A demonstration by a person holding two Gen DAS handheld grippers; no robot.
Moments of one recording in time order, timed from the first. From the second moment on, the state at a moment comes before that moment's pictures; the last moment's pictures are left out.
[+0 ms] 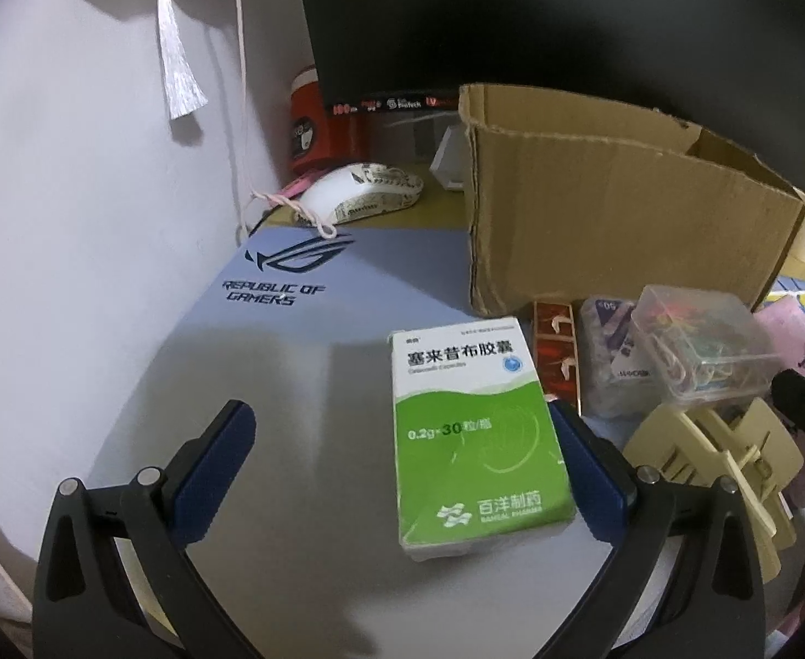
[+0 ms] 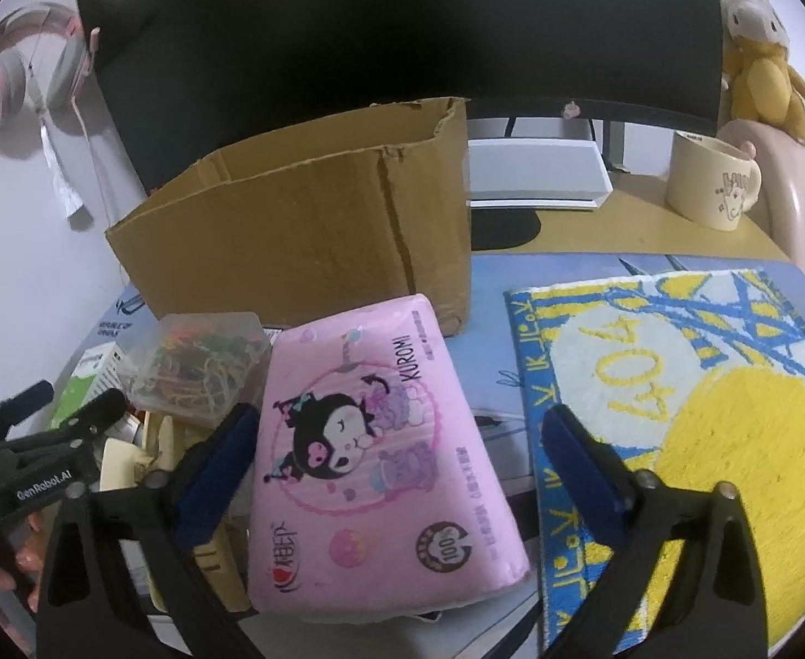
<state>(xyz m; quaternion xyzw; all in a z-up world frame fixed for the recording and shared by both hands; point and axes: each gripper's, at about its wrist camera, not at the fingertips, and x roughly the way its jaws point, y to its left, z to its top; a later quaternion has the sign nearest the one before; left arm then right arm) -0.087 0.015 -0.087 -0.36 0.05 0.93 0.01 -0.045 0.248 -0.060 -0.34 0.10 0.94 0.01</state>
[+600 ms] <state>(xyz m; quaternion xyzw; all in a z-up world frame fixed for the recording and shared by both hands) -0.087 0.000 -0.082 -0.36 0.00 0.93 0.05 -0.036 0.230 -0.049 -0.32 0.05 0.95 0.02</state>
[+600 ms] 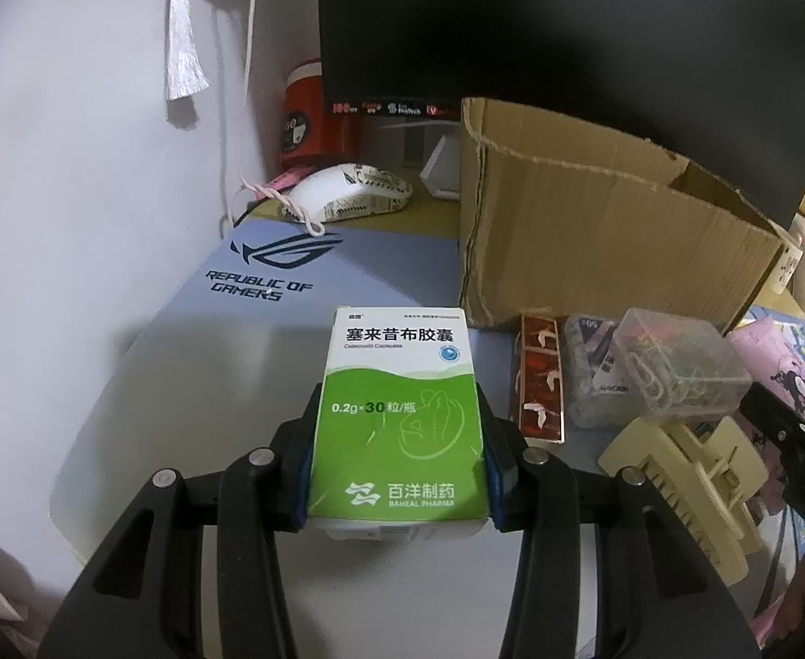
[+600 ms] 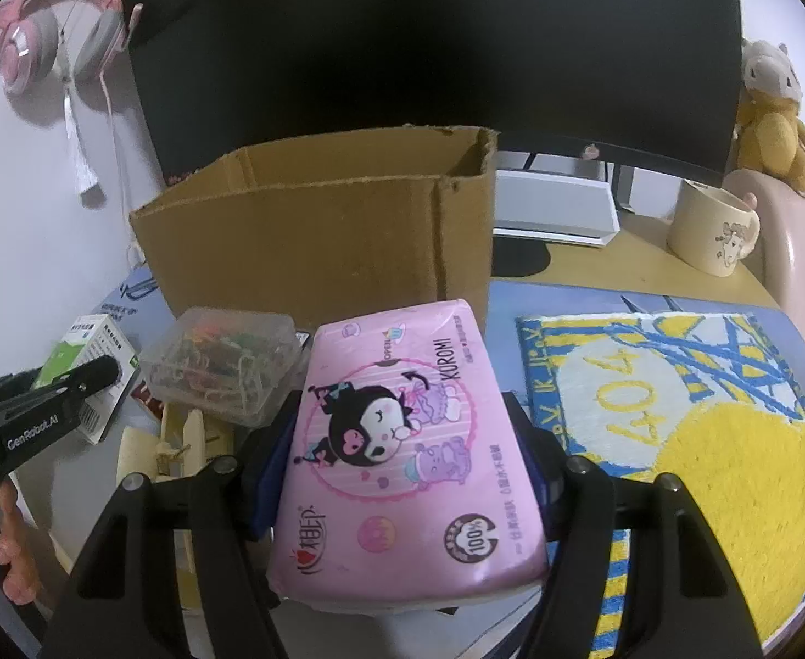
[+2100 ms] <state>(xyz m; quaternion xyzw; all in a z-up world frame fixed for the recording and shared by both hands) -0.083 0.032 0.019 -0.27 0.00 0.96 0.07 -0.032 0.259 0.027 -0.23 0.10 0.97 0.01</state>
